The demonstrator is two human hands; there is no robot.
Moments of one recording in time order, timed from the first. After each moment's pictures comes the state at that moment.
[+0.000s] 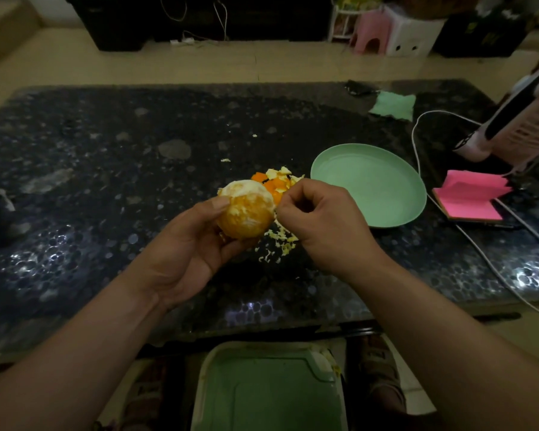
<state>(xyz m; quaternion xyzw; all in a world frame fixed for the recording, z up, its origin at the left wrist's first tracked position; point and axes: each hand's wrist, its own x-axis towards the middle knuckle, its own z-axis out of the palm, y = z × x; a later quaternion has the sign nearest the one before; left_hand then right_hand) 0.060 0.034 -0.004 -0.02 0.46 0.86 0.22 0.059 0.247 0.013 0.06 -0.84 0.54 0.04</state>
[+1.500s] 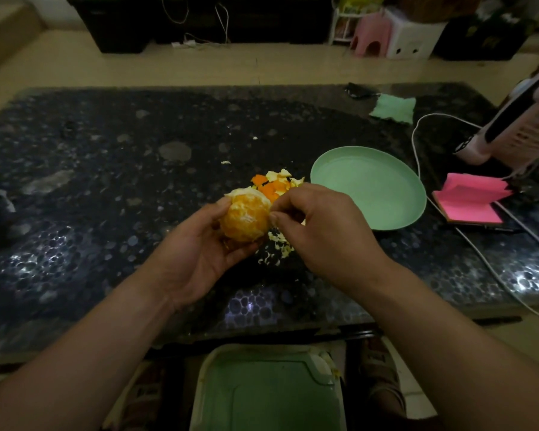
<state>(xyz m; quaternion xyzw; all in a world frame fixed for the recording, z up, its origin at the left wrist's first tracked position) 0.057 0.044 -0.011 -0.08 0.48 0.85 0.21 0.061 0.250 0.015 0.17 -0.92 0.32 0.13</state>
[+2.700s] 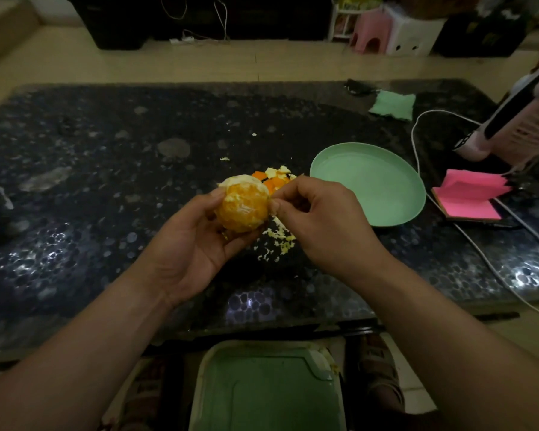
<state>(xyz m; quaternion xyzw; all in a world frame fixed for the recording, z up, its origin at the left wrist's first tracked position) 0.061 0.043 -0.001 -0.07 0.46 0.87 0.18 0.061 0.247 0.019 0.10 -0.89 0.44 0.07</state>
